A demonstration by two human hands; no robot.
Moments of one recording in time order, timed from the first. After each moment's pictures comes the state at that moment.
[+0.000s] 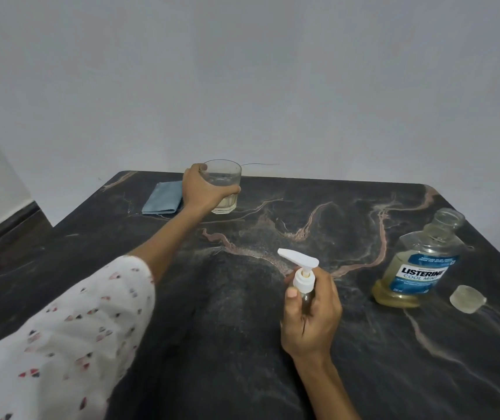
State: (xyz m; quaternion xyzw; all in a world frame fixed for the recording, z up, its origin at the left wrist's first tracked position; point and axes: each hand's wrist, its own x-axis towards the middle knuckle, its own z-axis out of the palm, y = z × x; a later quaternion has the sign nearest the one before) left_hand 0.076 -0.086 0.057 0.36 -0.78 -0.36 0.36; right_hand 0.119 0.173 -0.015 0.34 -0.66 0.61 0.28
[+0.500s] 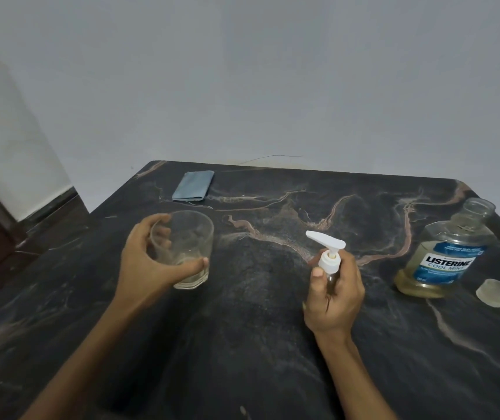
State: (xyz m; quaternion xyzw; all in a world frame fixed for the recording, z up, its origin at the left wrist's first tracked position) left_hand 0.290 0.000 0.051 0.31 -0.78 -0.38 0.39; right_hand 0.120 0.173 -0.013 0.33 -0.66 0.62 0.28
